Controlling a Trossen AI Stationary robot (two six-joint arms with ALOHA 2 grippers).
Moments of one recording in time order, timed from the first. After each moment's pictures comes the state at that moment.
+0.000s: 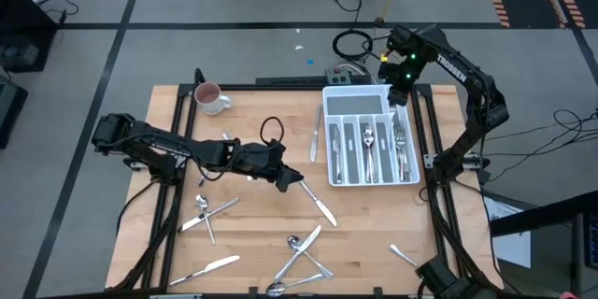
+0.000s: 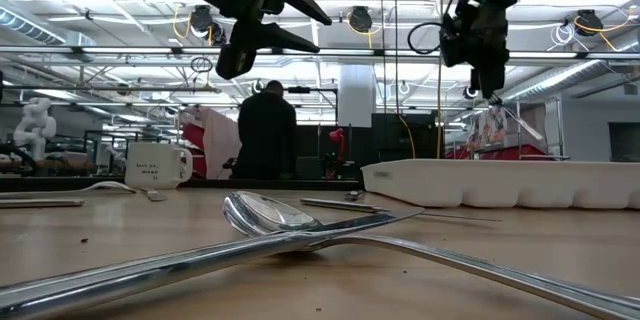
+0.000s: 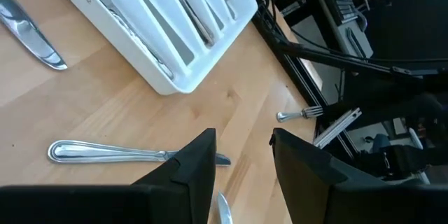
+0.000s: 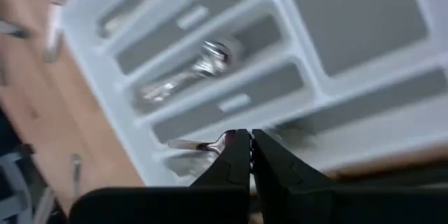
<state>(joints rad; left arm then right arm) -0.11 1.46 0.89 0.09 -0.04 -0.96 -1.04 1.65 1.55 -1.57 -0.31 -0.58</state>
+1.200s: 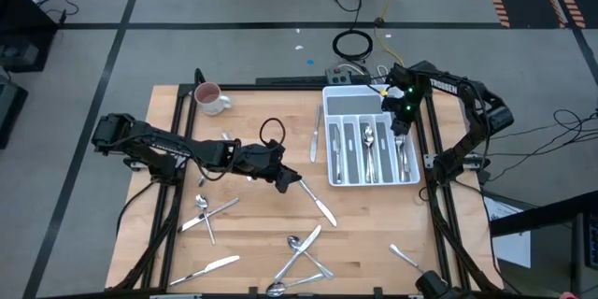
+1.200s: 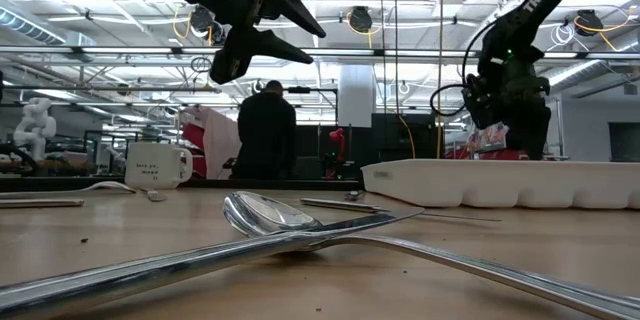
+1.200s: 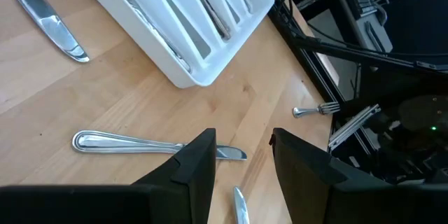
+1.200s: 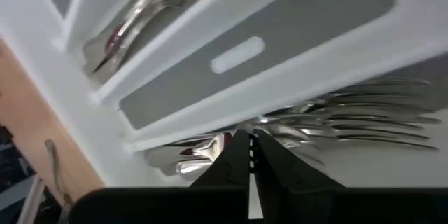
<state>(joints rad) -0.11 1.46 0.89 0.03 -0.06 -0.96 -1.09 1.61 0.99 -1.23 -0.31 -0.61</state>
